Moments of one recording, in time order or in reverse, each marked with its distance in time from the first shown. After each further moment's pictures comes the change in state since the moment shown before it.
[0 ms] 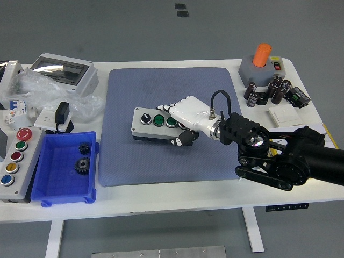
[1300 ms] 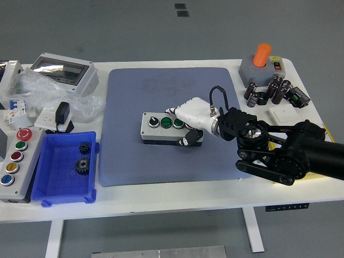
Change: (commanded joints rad) left arm -0.002 0.004 -0.025 0.000 0.010 -0.032 -0.016; right arm 0.036 -0.003 0.005 -0.012 0.052 0.163 -0.039
